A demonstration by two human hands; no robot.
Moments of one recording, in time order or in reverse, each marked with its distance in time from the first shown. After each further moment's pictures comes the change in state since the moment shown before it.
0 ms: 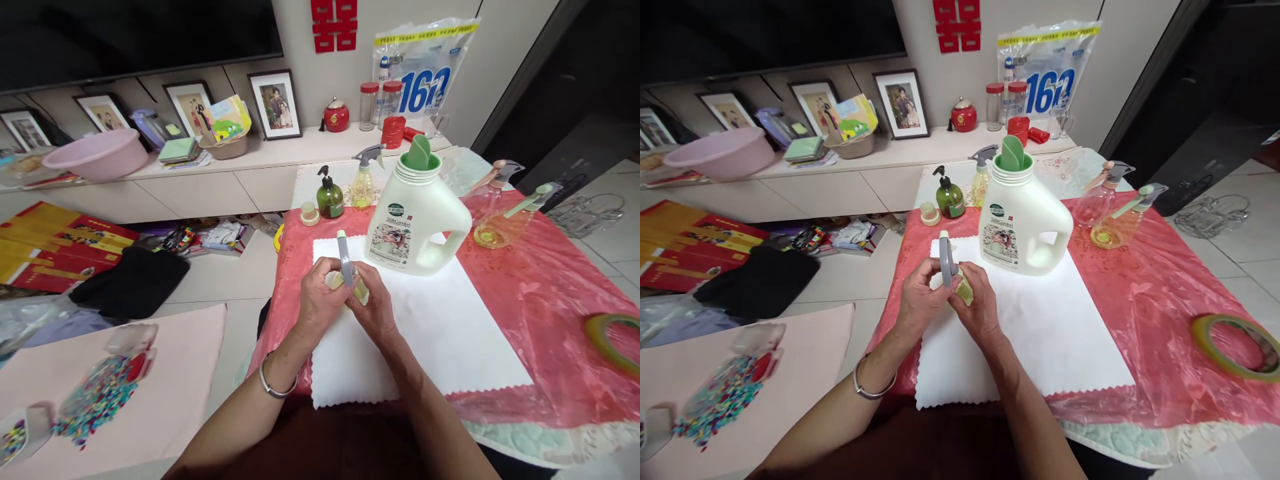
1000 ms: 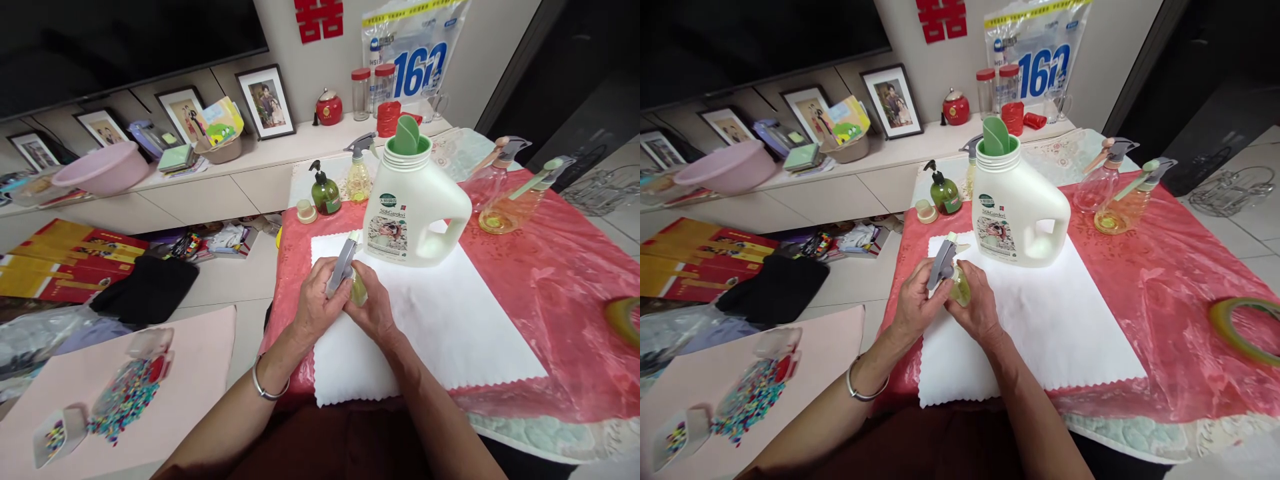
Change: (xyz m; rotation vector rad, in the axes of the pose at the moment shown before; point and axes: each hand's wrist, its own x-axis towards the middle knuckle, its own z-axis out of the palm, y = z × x) left_hand -0.004 -0.005 -0.010 0.240 -0.139 0.314; right_hand -0.016 0.015 0.007 -0.037 0.010 0.006
